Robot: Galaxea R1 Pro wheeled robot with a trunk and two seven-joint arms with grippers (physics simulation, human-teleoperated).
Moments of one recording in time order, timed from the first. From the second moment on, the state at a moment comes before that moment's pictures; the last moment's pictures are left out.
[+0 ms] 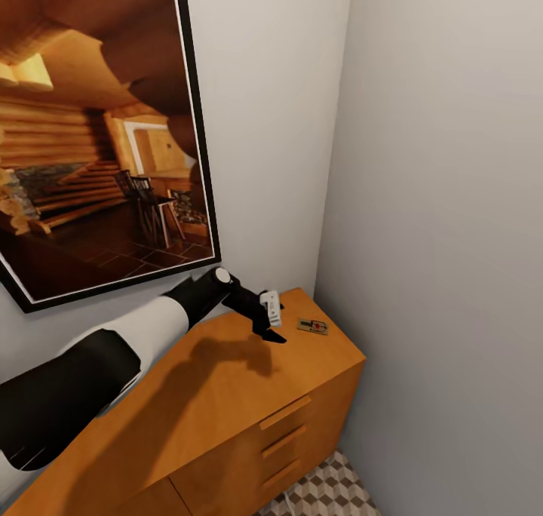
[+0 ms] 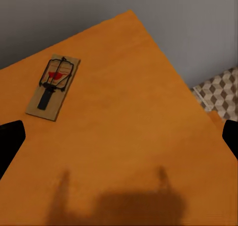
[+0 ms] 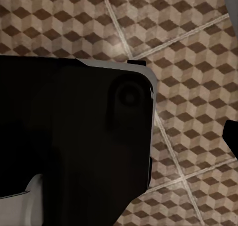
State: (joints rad) left arm -1.32 -0.13 -0.83 -0.23 -0.04 -0.04 -1.06; right arm -0.09 -0.03 -0.20 -0.02 0.22 -0.30 0.08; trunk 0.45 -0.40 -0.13
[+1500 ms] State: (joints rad) left arm -1.29 -0.14 -0.83 -0.21 -0.04 -0.10 -1.07; right arm -0.09 -0.03 -0.20 -0.02 0.22 -0.30 0.08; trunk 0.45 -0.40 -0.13
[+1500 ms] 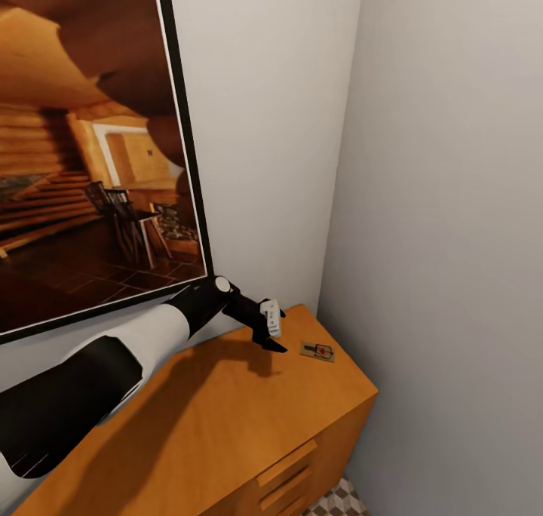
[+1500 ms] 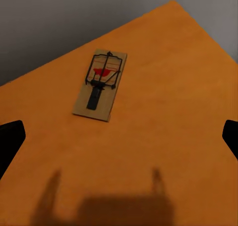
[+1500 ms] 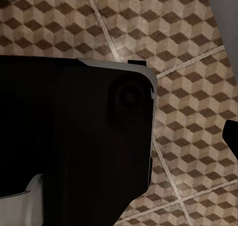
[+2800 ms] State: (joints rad) left arm -1.28 -0.14 -0.83 -0.21 -0.04 -0.10 -1.07; right arm -0.09 -0.03 -0.20 -0.02 0.22 -0.30 0.09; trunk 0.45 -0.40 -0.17
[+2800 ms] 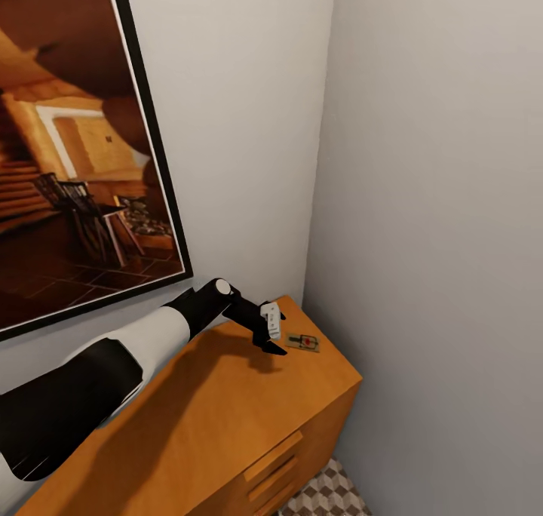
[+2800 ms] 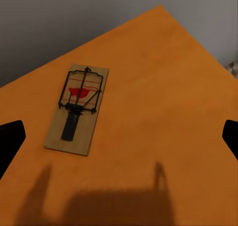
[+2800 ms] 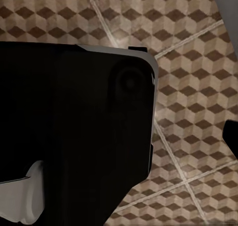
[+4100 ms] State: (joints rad) left arm -1.28 -0.06 -0.81 -0.19 -0.04 -0.09 -1.04; right arm -0.09 -0.03 -0.19 -0.02 0.22 -0.30 0.09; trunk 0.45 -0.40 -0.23
